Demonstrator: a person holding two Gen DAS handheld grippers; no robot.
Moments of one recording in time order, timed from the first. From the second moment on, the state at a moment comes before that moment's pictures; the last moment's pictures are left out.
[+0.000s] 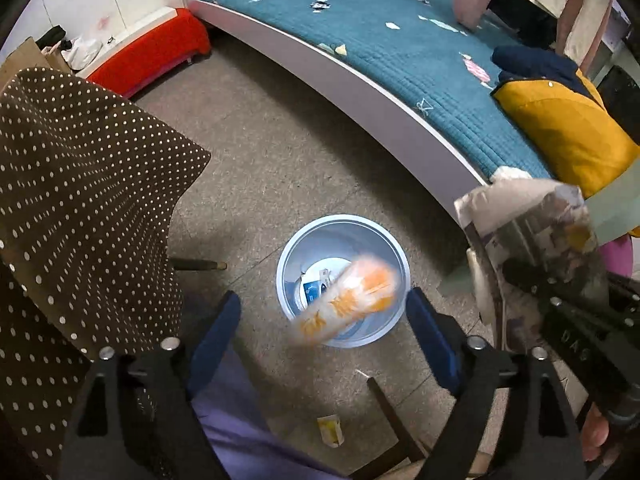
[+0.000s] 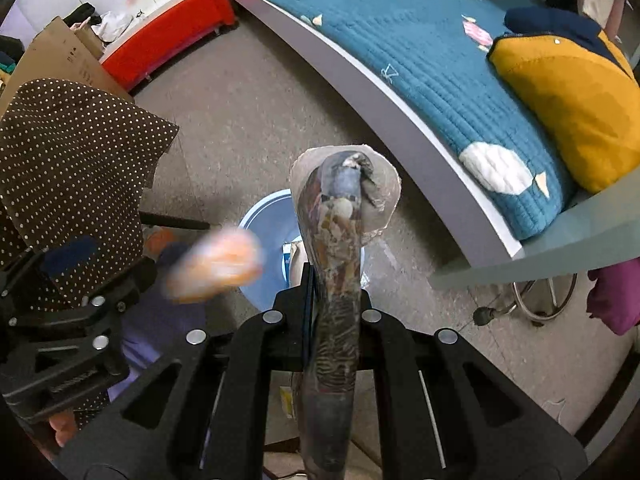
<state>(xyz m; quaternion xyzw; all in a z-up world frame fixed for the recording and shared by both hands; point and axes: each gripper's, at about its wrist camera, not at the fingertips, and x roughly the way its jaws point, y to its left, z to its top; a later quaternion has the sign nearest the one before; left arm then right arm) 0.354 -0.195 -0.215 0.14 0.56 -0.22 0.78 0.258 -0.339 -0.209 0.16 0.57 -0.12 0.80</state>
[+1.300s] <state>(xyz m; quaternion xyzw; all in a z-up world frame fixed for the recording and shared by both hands) 0.356 -0.151 -0.210 0.11 0.58 -0.18 0.79 0.270 -0.304 -0.216 0.10 0.59 -0.12 0.79</state>
